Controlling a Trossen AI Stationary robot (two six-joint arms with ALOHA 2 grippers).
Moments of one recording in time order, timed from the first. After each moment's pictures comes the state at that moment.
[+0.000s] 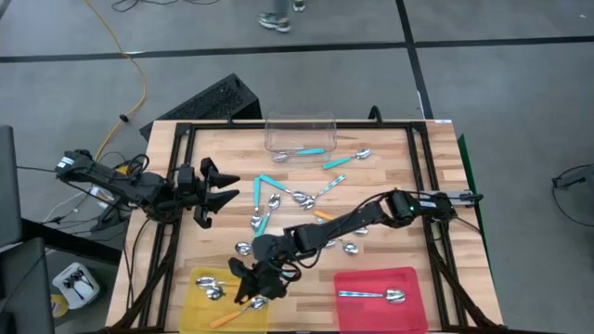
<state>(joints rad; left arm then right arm) -0.34 0.68 0.52 0.41 -0.52 -0.20 0.30 2.41 2.04 0.12 -0.53 -1.00</state>
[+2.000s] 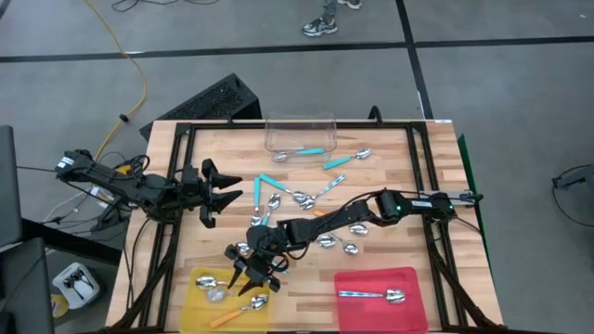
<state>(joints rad) -0.34 0.69 0.52 0.32 -0.54 -0.22 0.23 2.51 2.06 0.18 -0.60 -0.58</state>
